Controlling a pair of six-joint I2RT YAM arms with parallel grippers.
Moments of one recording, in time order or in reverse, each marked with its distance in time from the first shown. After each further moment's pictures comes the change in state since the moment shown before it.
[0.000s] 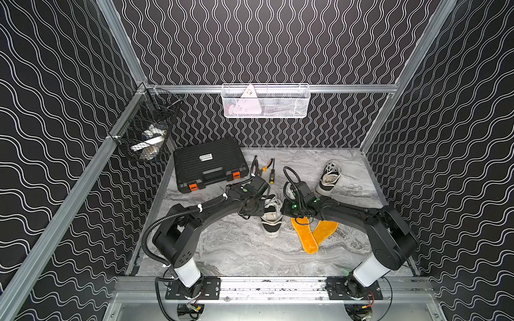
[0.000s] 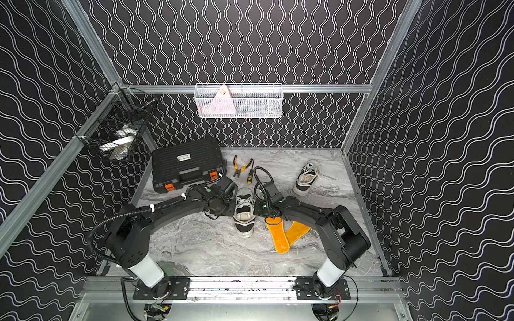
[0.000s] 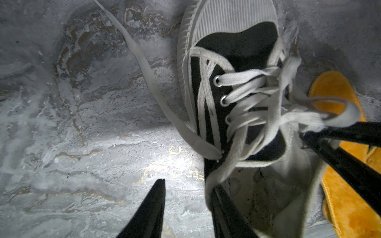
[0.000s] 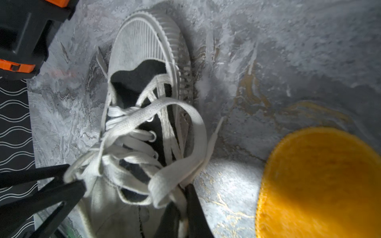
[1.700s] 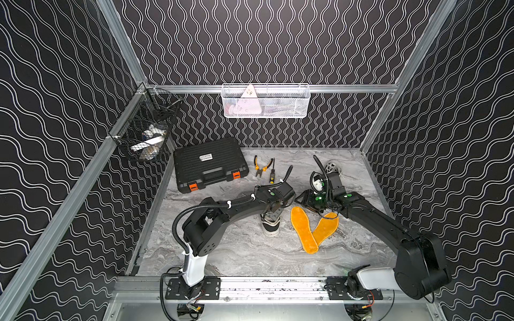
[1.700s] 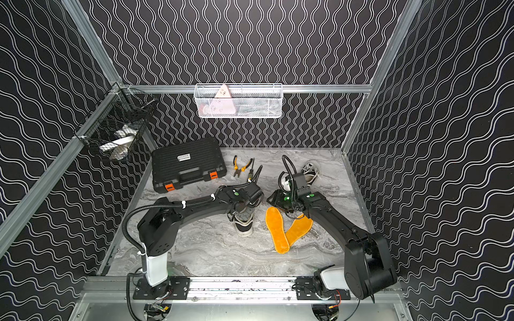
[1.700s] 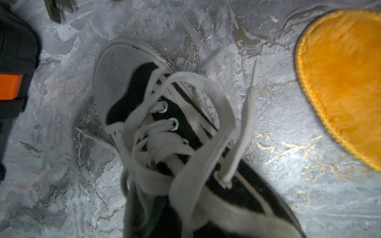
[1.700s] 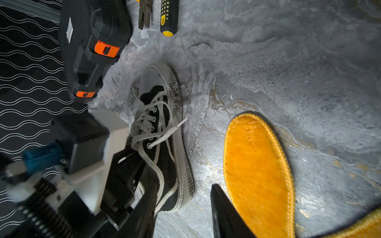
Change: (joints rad) left arm -0.194 0.236 0.253 -0.048 -0.281 0.413; right arm -0.254 -0.281 -0.021 -0.195 -0.229 -0.047
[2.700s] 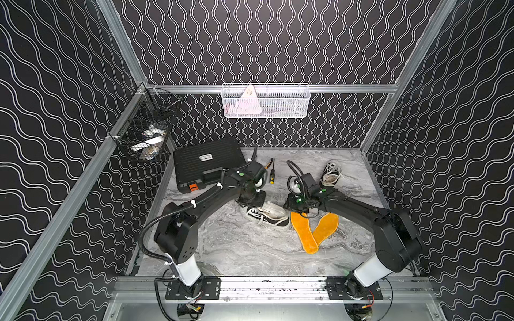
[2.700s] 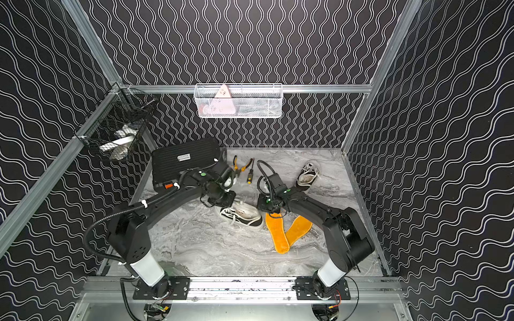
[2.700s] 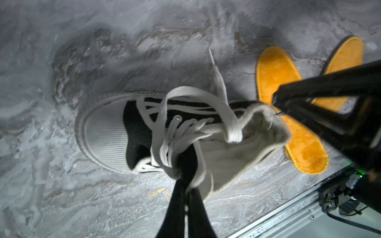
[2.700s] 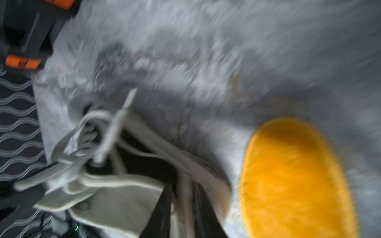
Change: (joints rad) left arm 0.287 -0.225 -0.042 -0.199 0.480 -0.161; right arm 0.171 0.262 0.155 -0.040 0.183 -0.040
